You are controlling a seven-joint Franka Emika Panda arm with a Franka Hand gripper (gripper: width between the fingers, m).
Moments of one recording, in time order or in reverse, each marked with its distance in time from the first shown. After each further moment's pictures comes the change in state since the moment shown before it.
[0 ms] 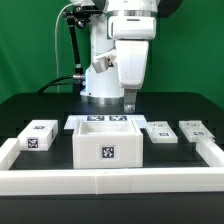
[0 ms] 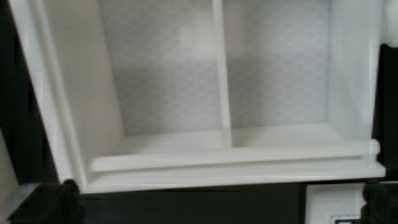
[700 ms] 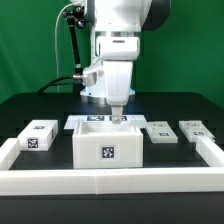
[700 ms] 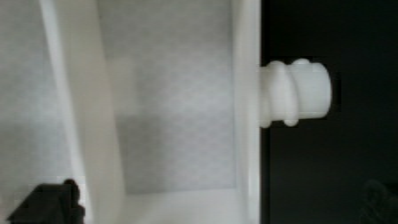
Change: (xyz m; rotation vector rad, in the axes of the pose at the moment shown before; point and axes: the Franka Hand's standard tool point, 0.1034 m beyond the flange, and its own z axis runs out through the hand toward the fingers) arm -0.016 -0.050 0.040 0.052 0.017 -0.002
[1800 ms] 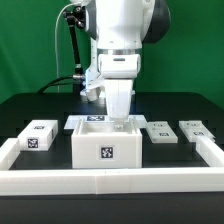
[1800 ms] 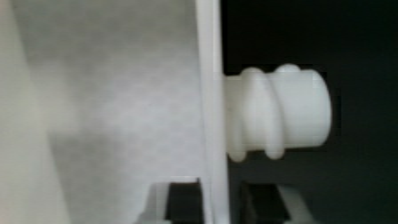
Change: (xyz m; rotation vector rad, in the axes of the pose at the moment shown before) arm 0.006 -0.005 0.018 0.012 0.011 0.035
